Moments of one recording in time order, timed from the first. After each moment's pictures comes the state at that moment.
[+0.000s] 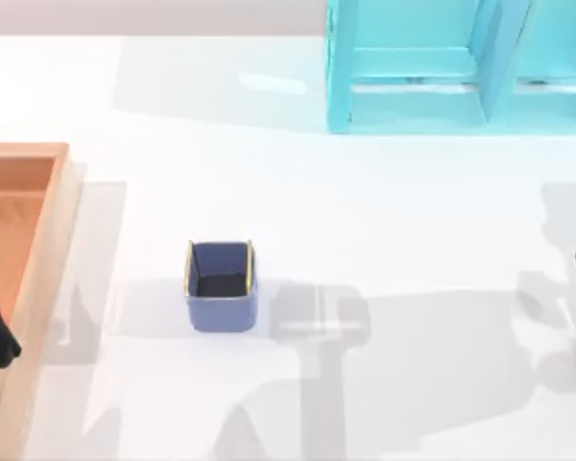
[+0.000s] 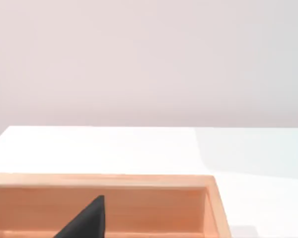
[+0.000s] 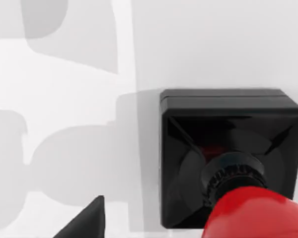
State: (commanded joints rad) left arm 0.00 0.00 0.00 0.00 0.00 0.00; right arm 0.04 1.62 1.00 -0.95 0.00 0.05
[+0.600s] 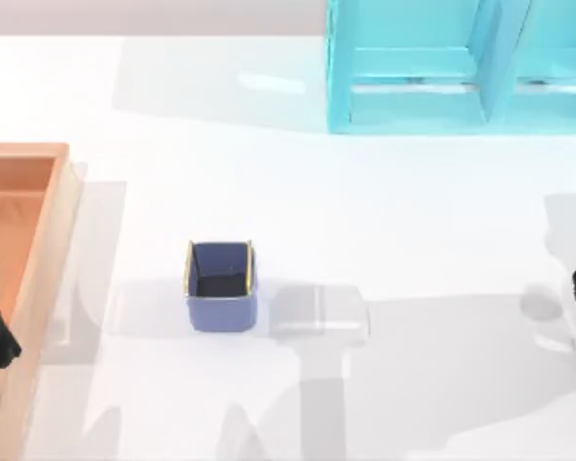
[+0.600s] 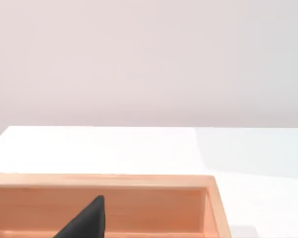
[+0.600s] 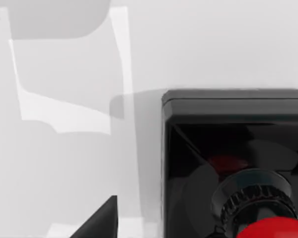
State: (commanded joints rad) left arm 0.00 0.00 0.00 0.00 0.00 0.00; right arm 0.04 1.64 0.93 -0.86 0.00 0.05
